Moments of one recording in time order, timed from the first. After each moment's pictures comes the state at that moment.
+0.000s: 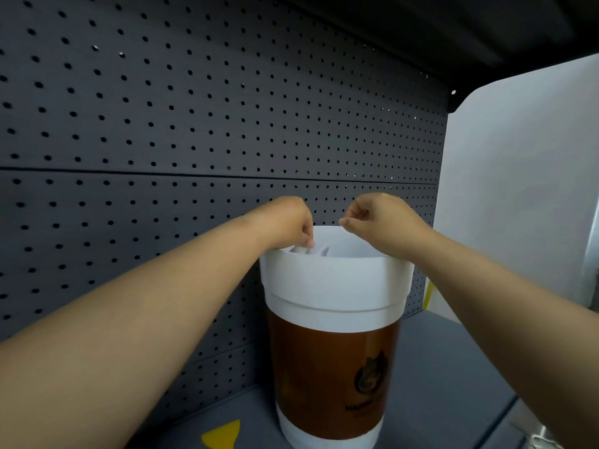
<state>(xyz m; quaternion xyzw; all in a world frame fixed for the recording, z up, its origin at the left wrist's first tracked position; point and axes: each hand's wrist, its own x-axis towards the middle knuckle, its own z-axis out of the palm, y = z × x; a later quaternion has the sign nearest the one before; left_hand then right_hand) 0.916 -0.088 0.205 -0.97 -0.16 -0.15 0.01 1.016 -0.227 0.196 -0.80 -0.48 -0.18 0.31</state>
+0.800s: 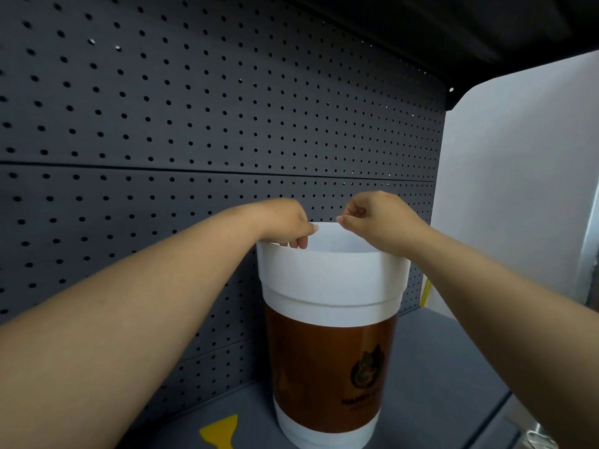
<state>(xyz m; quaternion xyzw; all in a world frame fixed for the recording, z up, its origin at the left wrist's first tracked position) 0.917 -0.081 0.206 -0.98 -0.18 -0.10 -0.09 1.018 -0.228 0.194 -0.81 -0.48 -0.18 0.29</state>
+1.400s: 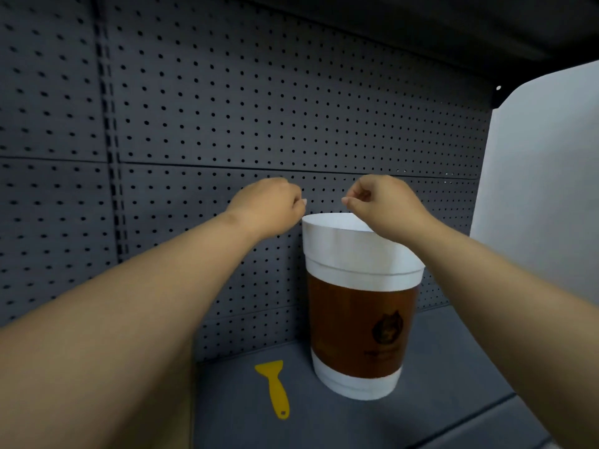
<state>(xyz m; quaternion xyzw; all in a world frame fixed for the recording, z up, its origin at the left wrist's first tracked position) 0.808 -0.113 0.197 -0.92 -0.24 -0.31 0.09 0.938 -0.249 0.199 -0.73 -0.54 -0.18 0.37</state>
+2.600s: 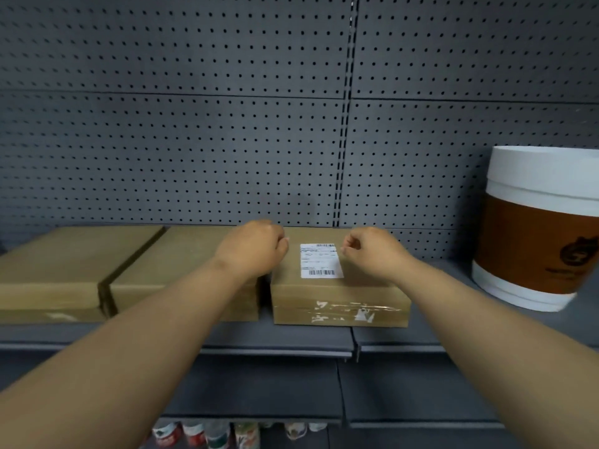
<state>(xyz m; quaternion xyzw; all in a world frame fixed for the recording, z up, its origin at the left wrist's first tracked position) 0.444 -0.141 0.054 -0.85 -0.48 -0.19 0.07 0.644 -0.199 0.053 -0.71 -0.67 0.04 0.22</state>
